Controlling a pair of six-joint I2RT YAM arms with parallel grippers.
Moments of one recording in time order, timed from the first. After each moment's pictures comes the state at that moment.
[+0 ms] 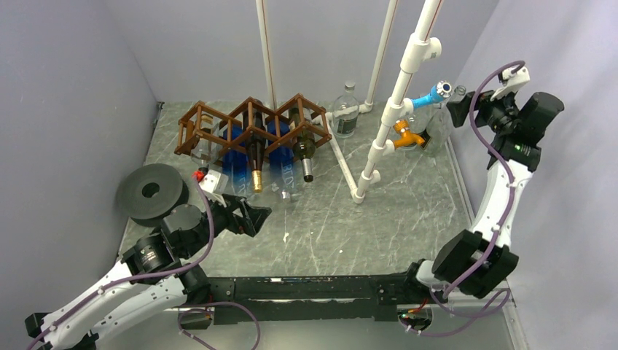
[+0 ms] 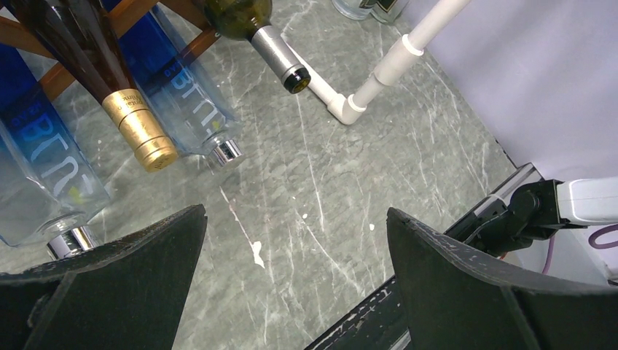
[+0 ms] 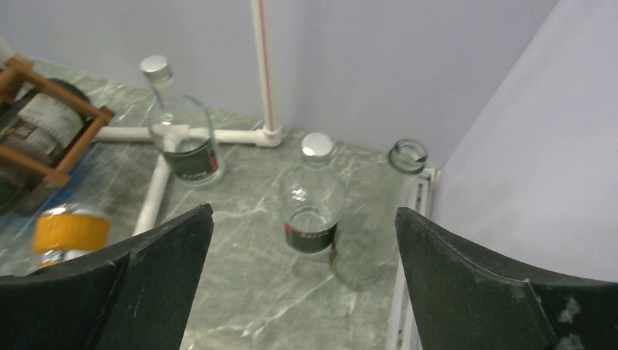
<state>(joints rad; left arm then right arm) -0.93 0.45 0.68 -0.43 -0.25 -0.49 -0.56 1.36 1.42 -0.20 -0.82 -0.17</state>
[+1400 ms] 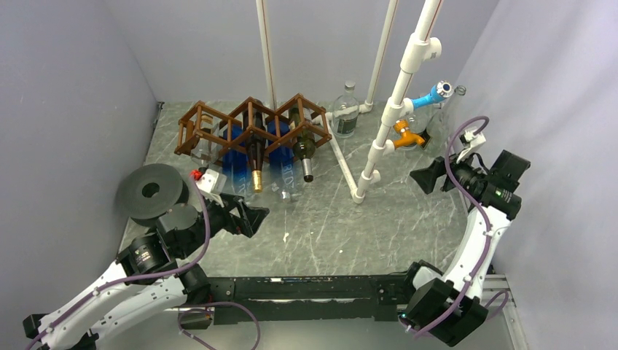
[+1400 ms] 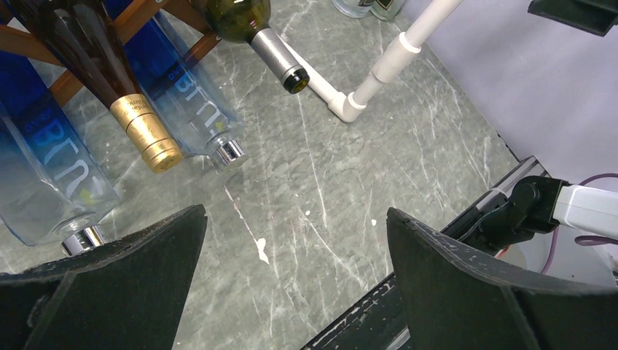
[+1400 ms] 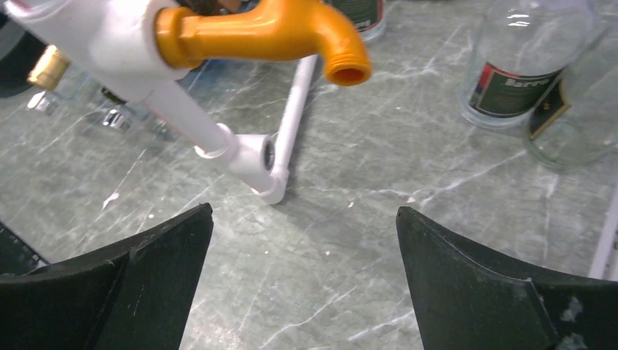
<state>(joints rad) -0.93 0.45 0.72 -0.48 -0.24 -0.46 -0.61 0.97 1.02 -0.74 -1.06 -0.43</state>
